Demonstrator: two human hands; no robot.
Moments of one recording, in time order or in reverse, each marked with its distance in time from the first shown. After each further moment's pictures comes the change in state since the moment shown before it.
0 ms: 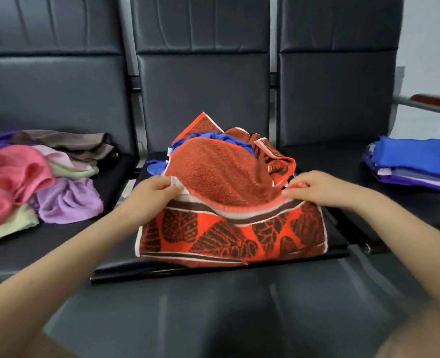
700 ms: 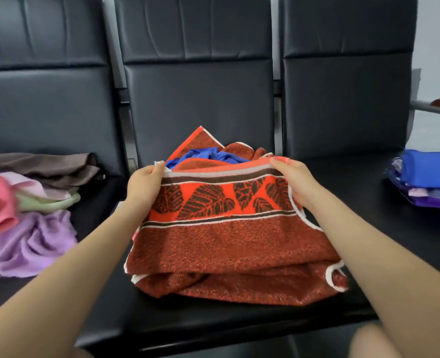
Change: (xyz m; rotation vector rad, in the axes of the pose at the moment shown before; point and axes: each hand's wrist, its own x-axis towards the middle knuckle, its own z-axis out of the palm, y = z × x) left_hand 0.153 -0.039 0.004 -0.074 0.409 -0.224; right_hand 0.152 0.010 0.027 1.008 0.413 0.307
